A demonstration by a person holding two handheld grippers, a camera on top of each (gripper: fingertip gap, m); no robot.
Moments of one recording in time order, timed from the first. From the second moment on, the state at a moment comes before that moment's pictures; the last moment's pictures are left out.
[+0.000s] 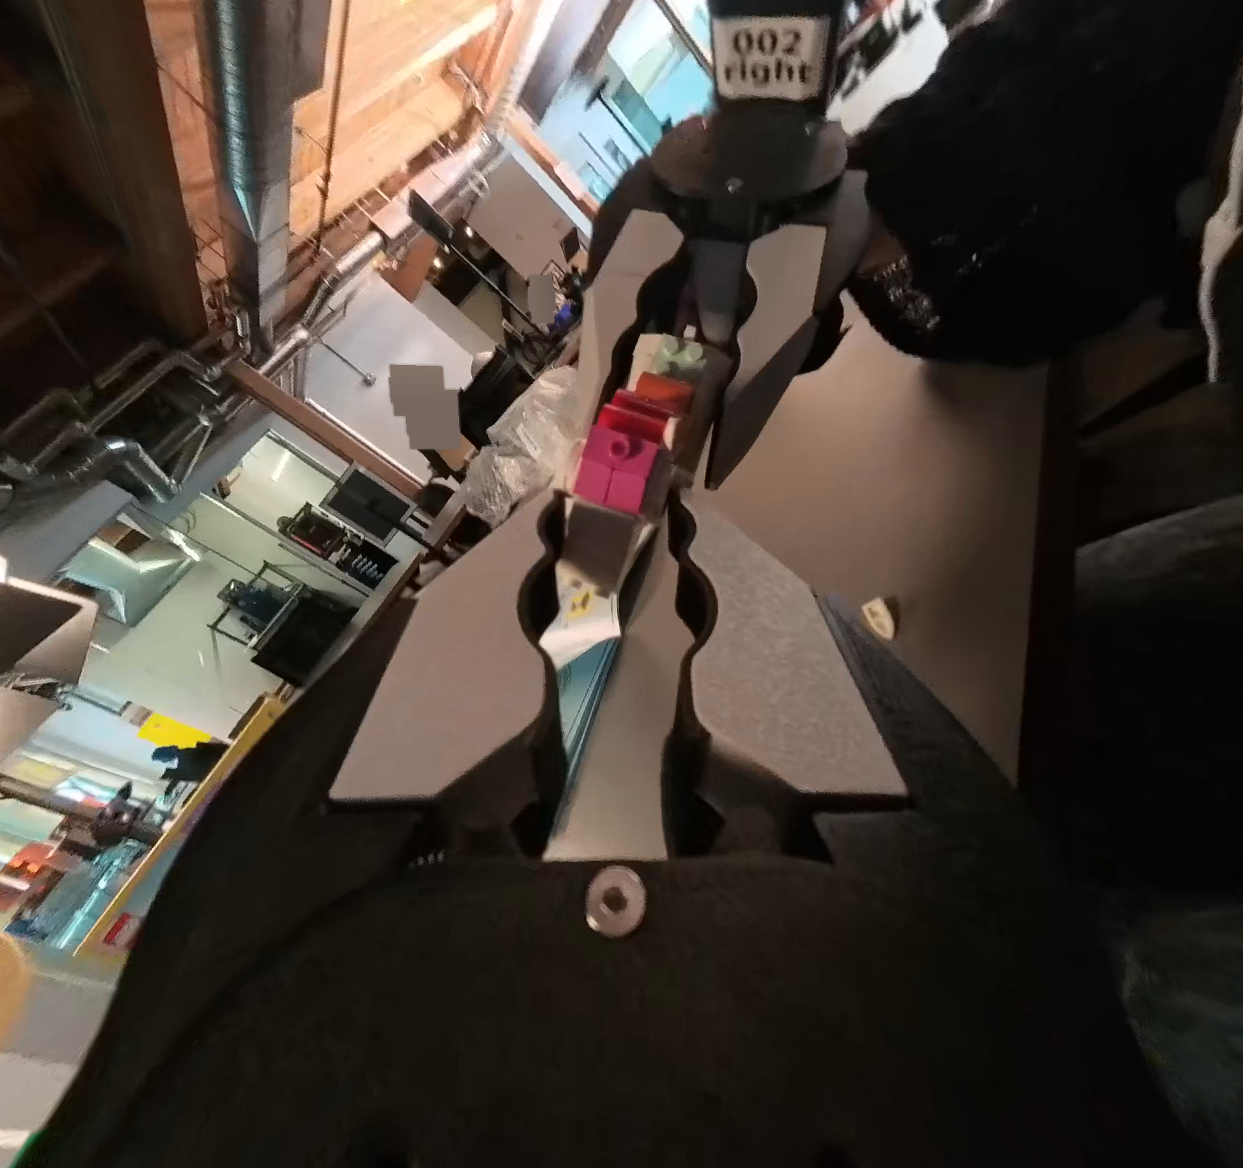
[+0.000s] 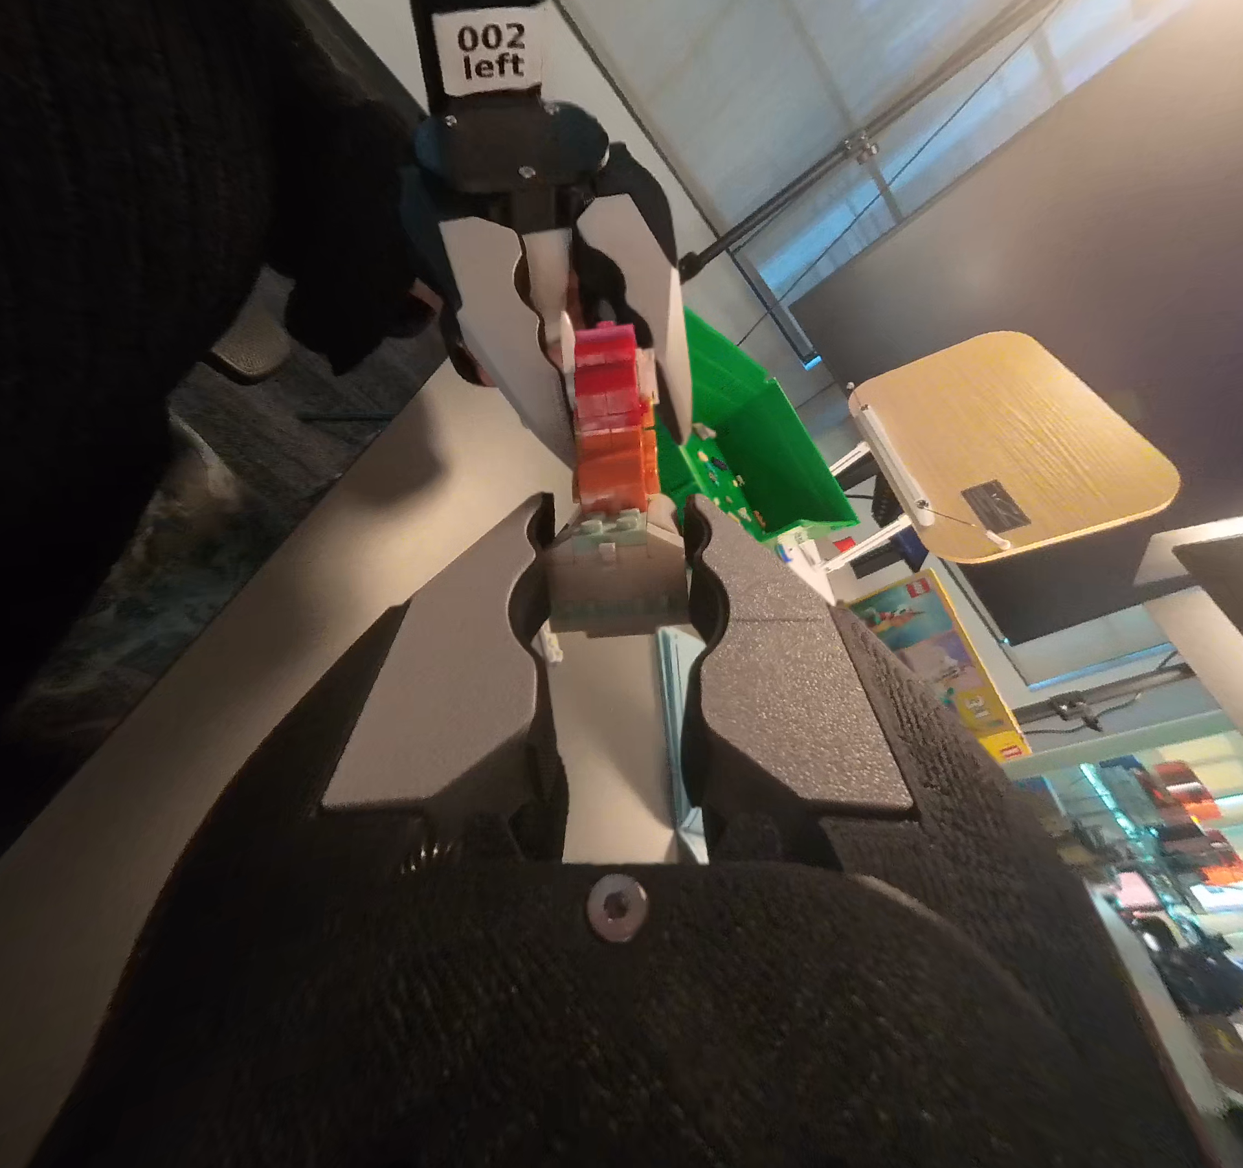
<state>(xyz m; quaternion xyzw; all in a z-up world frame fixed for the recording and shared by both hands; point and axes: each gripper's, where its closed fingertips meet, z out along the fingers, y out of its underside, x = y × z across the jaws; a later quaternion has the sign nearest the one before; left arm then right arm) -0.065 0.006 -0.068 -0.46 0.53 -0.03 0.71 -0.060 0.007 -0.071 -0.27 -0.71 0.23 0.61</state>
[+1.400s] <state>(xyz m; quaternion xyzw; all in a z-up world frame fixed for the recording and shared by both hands) -0.035 0.053 -0.003 -0.30 0.64 0.04 0.71 -0.021 0.043 0.015 -0.42 -0.76 0.39 0.32</state>
